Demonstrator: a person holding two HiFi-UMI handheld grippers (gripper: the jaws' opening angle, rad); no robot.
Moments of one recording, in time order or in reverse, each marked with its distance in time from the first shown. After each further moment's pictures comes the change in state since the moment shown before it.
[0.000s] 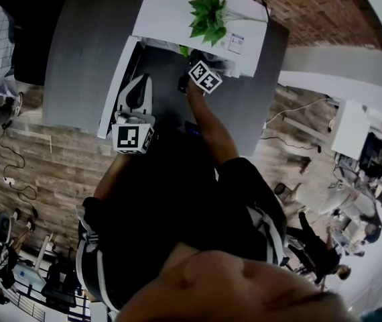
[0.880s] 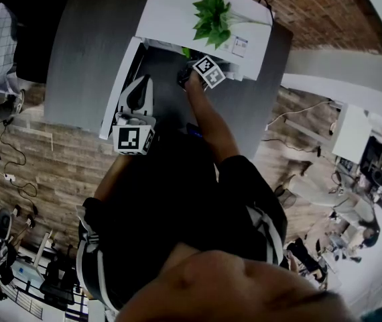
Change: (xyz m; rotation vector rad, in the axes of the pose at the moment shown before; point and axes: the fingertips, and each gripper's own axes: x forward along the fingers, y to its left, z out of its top) left arm 0.001 0.006 0.000 0.007 0.013 0.013; right arm 0.027 0.003 -0.007 0.275 0.046 0.012
